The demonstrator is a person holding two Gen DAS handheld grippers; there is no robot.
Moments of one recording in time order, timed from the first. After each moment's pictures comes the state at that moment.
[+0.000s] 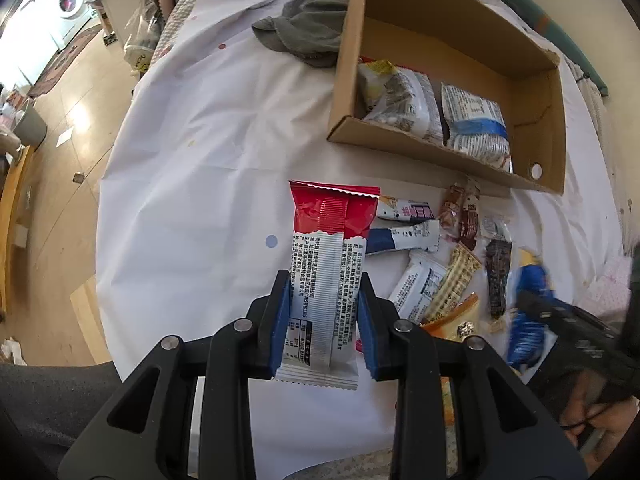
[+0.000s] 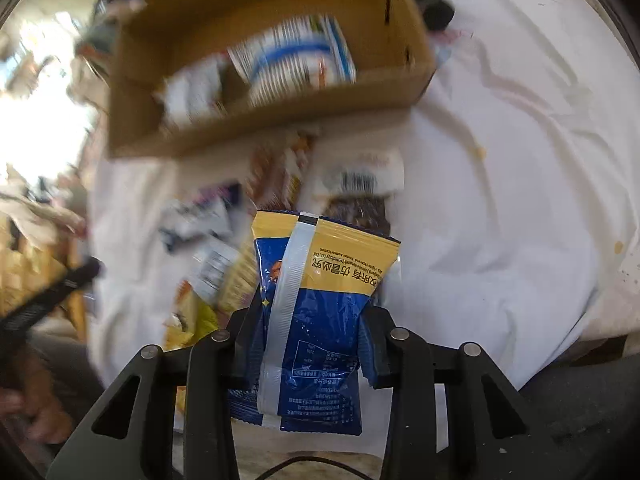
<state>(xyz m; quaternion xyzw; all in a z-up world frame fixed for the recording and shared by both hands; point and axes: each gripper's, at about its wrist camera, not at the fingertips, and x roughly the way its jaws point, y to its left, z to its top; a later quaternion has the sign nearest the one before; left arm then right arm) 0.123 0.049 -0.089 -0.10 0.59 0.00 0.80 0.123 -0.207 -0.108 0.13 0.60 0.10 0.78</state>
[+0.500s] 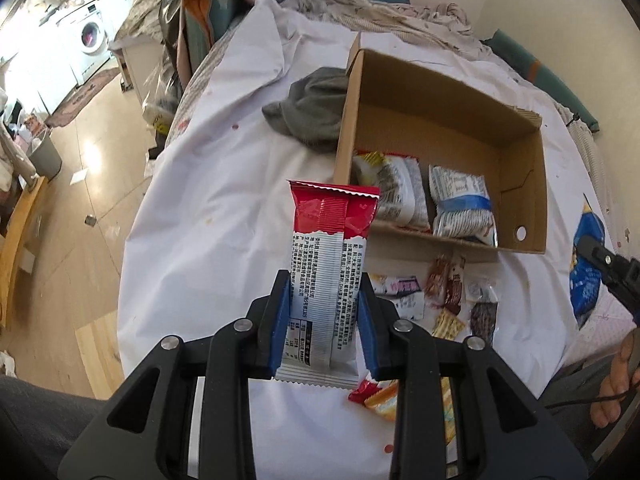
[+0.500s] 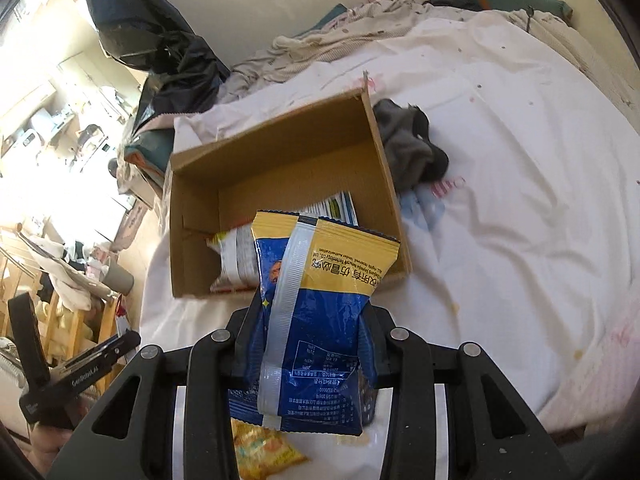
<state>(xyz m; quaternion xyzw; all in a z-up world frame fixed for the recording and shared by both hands) 0.130 0.048 -0.043 -0.09 0.49 0.02 0.87 0.167 -0.253 -0.025 0.17 0.45 0.13 0.87</state>
